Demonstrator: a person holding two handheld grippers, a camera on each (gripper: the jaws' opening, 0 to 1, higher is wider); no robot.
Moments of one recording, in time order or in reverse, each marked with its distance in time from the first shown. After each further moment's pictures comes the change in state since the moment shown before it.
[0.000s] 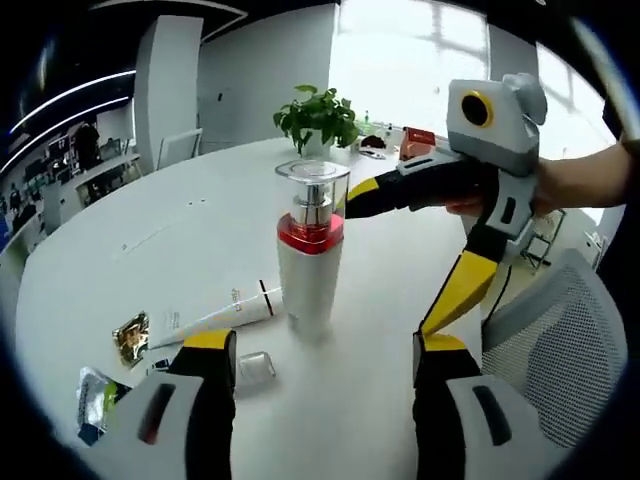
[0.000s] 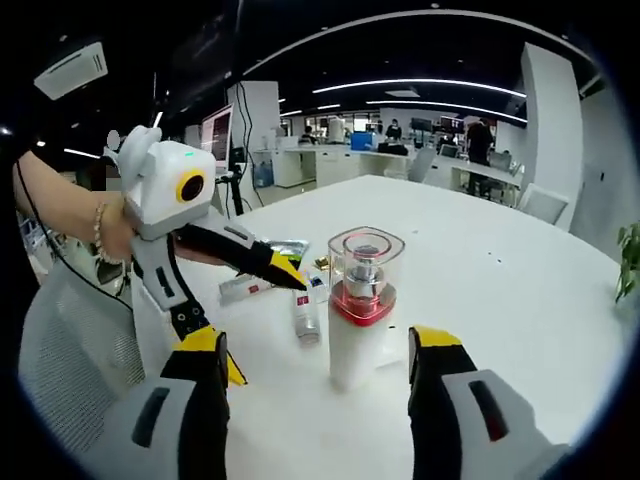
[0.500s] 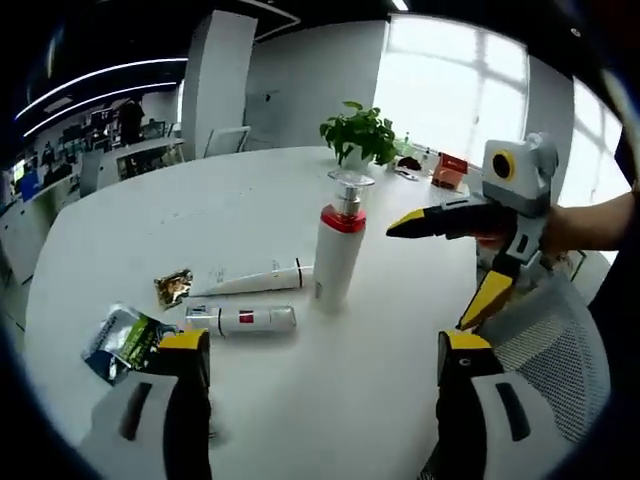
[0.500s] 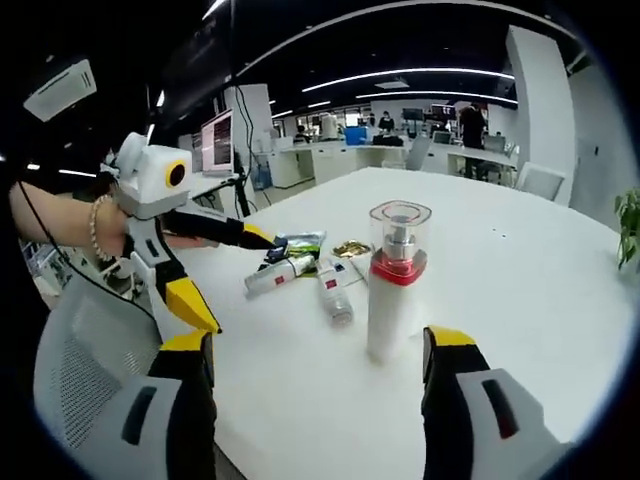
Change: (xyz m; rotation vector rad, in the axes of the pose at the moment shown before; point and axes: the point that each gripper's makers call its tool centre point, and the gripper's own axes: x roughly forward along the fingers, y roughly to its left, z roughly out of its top) left arm -0.068 0.008 -0.023 -0.170 -0.056 0.131; right arm -0.019 0.036 -0.015 0.091 0.006 0.014
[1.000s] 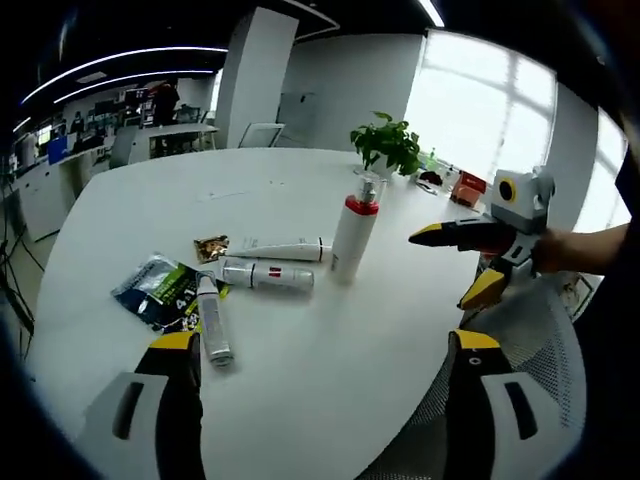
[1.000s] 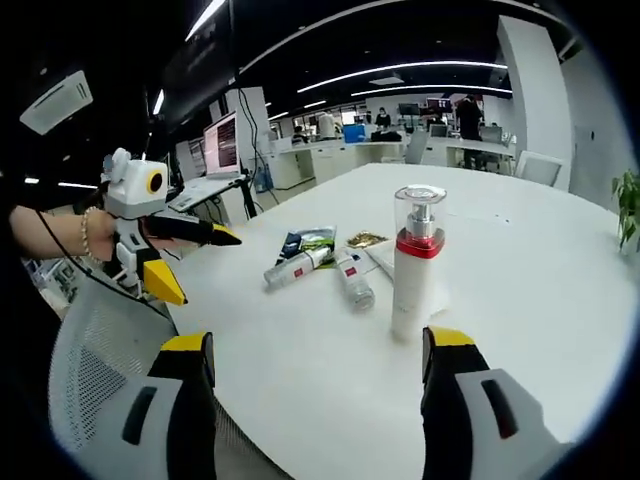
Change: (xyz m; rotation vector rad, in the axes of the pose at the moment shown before) left arm -0.066 -0.002 -0.029 -0.119 -0.024 0.080; right arm -0.011 0.025 -0.008 0.051 -0.009 0.010
